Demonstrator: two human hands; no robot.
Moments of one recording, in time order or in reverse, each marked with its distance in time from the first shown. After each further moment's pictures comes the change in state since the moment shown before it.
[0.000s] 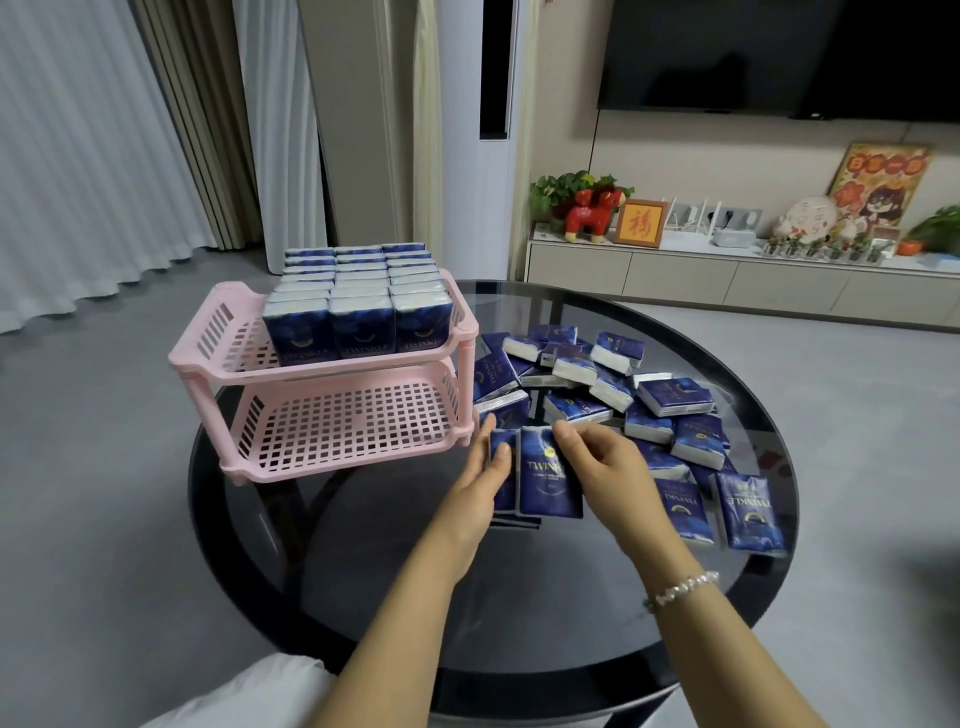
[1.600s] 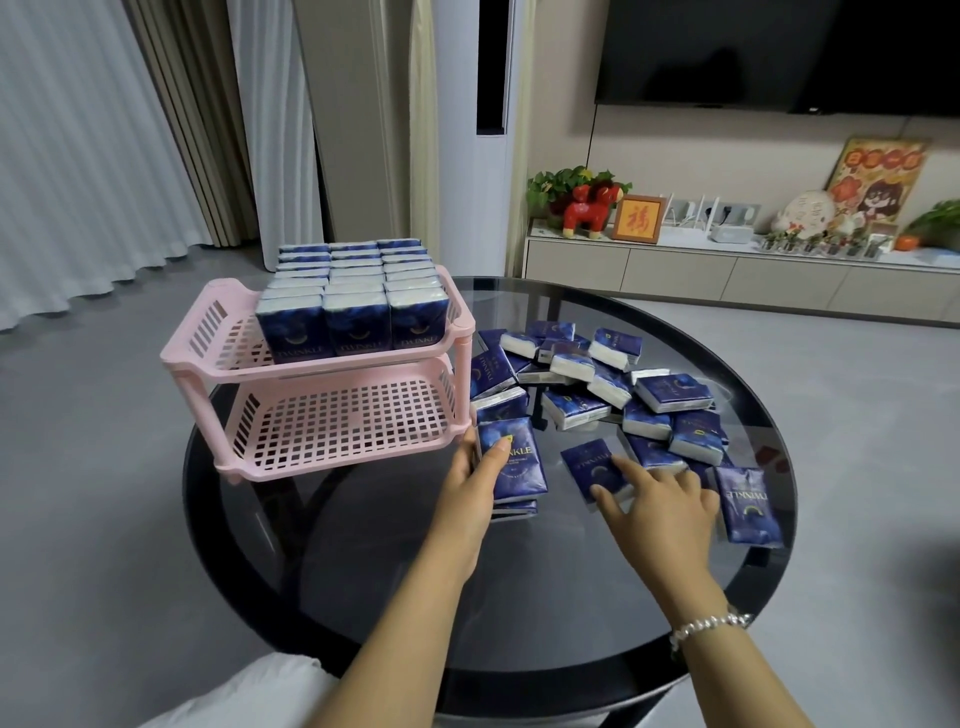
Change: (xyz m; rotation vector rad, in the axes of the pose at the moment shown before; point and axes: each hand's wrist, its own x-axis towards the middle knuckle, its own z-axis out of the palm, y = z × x) left_hand 0.003 -0.004 0.007 -0.114 0.161 0.055; right_hand -0.013 0.045 -0.027 -1.098 0.178 0.084
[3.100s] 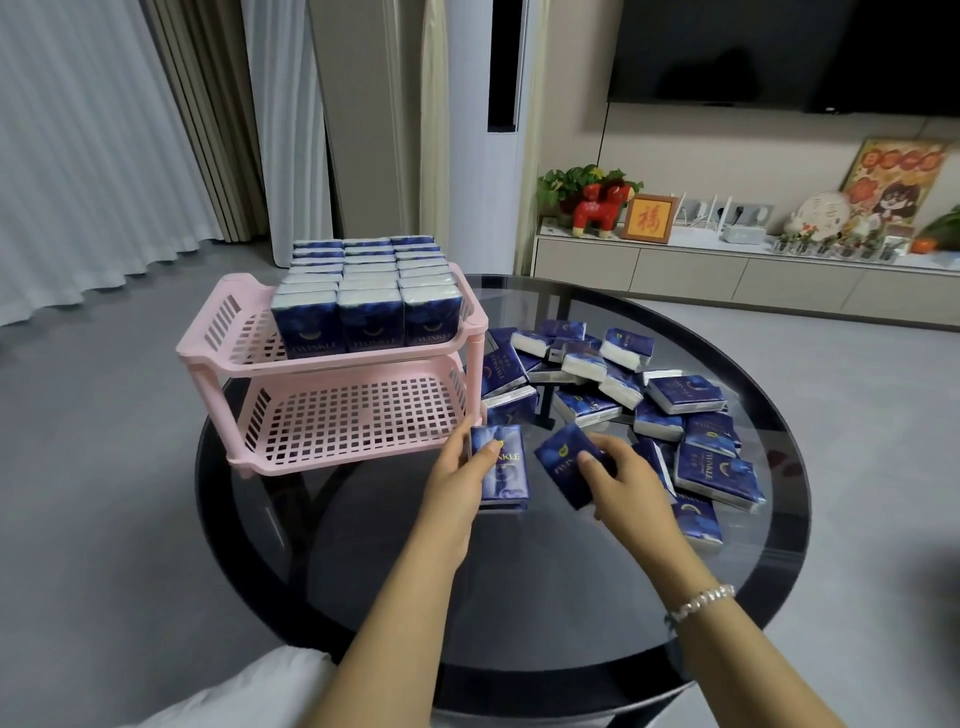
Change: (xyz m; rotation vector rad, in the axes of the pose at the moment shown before) left_hand 0.006 0.010 -0.017 -0.026 0.058 -0.034; right_hand 0.007 -0.033 -0.006 0.888 -0.167 -0.029
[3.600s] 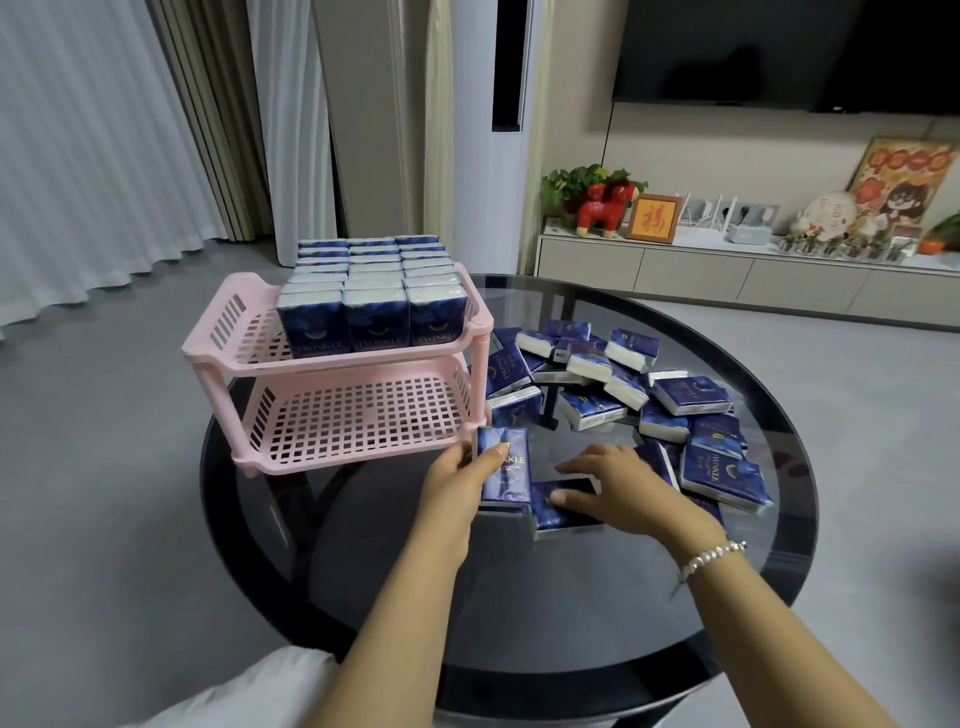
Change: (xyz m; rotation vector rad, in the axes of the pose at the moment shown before) left_hand -0.001 0.000 -0.002 -0.045 0.032 -0.044; right_hand 0.028 -0.002 -0.013 -0.755 -0.447 -0.171
